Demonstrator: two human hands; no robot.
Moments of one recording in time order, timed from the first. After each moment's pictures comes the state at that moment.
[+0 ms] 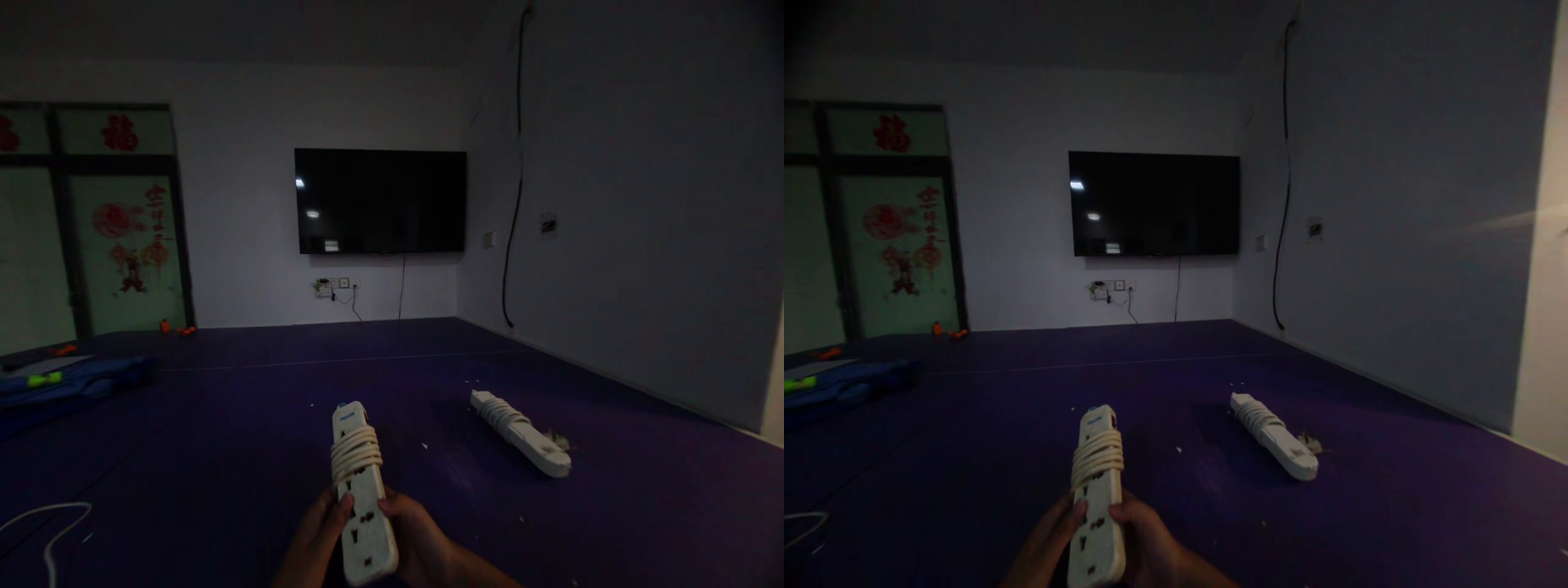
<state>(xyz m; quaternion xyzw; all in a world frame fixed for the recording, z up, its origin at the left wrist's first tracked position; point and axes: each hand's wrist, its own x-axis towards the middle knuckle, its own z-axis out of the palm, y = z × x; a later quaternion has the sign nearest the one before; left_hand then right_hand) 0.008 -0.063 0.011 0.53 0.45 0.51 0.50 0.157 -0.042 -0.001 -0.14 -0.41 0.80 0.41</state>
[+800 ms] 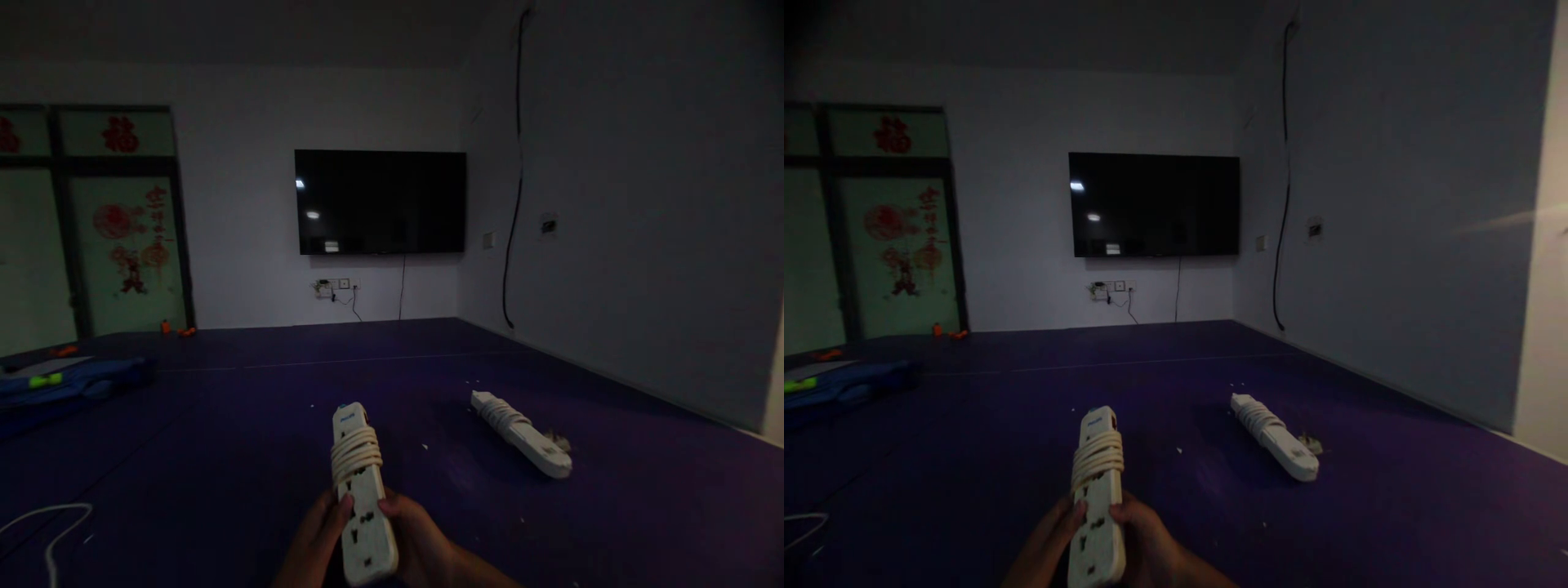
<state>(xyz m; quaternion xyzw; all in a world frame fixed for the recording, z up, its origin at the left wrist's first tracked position) 0.006 -0.062 0.009 0.56 0.45 0.50 0.49 0.157 -0.042 0.001 -0.15 -0.43 0.79 0.41</state>
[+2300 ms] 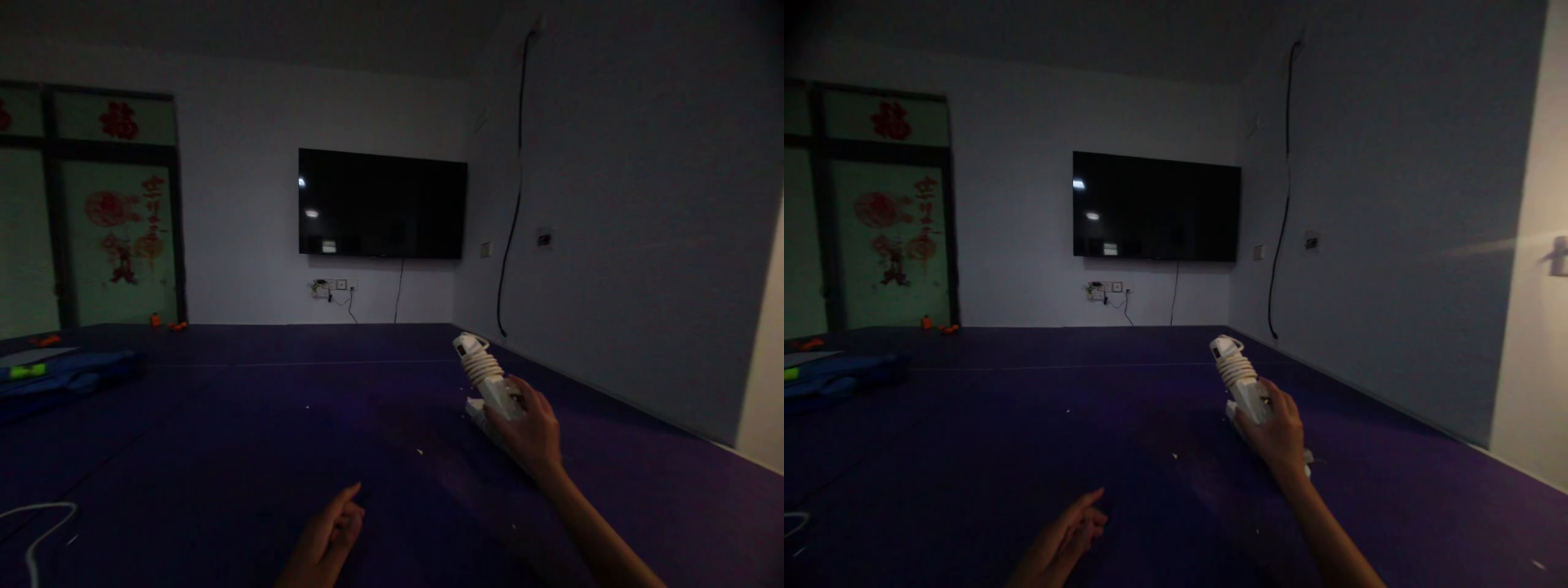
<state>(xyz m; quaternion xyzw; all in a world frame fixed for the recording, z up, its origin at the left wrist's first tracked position) 0.004 -0.051 -0.015 0.64 0.43 0.44 0.46 0.367 0.021 0.057 -0.58 -0.54 -0.21 0.57</state>
